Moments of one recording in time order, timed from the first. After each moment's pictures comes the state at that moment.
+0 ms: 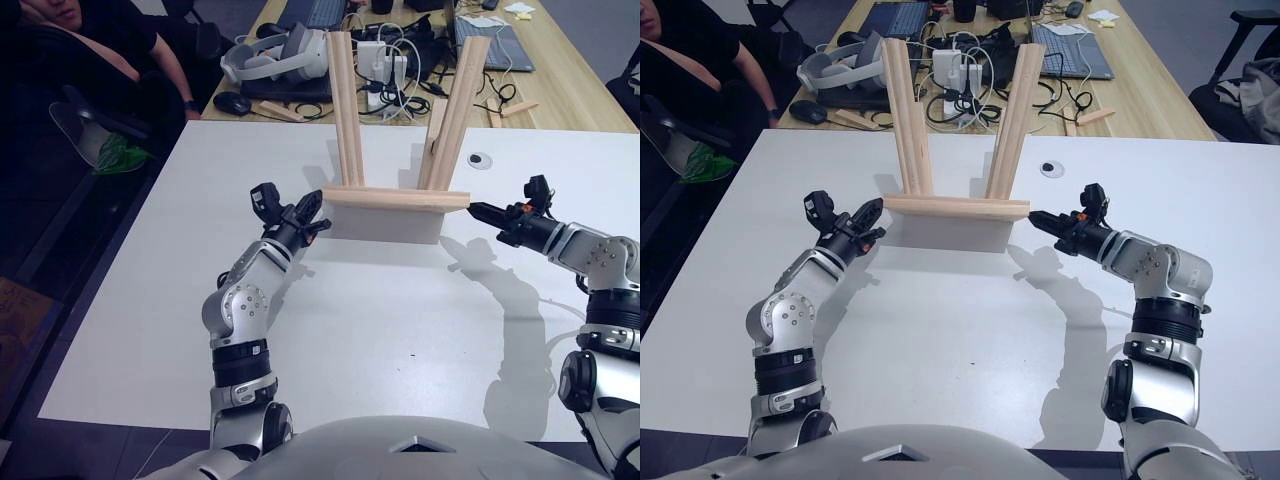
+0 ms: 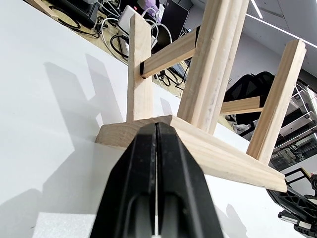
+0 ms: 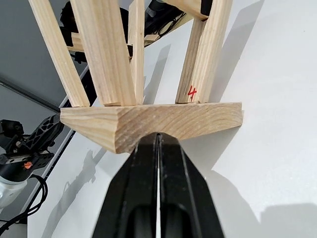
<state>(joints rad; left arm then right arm) -0.22 -0.03 0.24 -0.14 -0.62 0.71 -0.19 -0.47 -0.44 -0.31 0.32 0.55 1.05 0.81</state>
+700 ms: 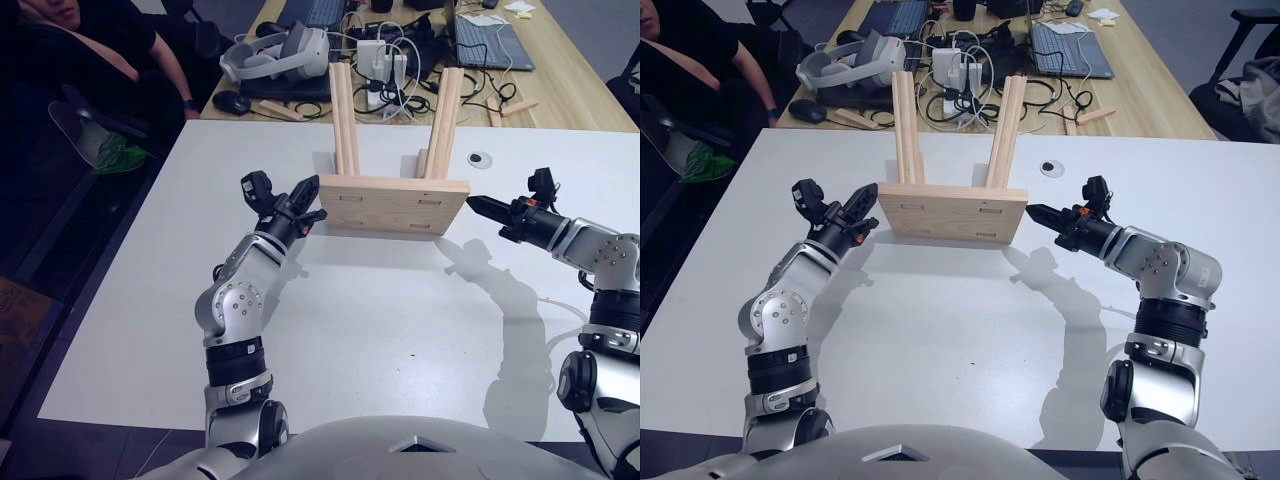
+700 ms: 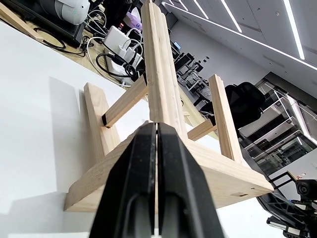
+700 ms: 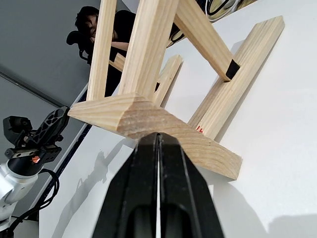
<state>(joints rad) -0.22 0.00 0.24 -0.18 -0.69 0.68 -0.20 -0.46 -0.43 -0.35 0.23 0.59 1.12 0.81</state>
